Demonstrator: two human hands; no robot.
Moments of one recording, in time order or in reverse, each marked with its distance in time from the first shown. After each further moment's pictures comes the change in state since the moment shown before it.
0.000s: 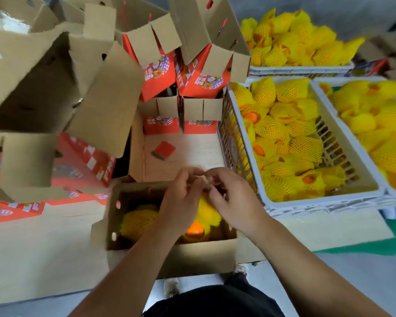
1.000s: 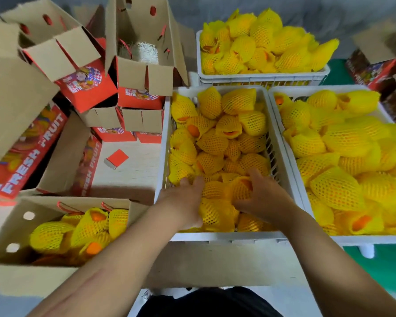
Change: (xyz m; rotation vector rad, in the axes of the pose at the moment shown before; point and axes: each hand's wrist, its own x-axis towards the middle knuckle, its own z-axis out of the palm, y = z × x) left_hand 0.084 0.116 0.227 1.205 -0.506 -0.208; right_hand 0.013 0.251 -0.225 -0.276 -0.250 0.239
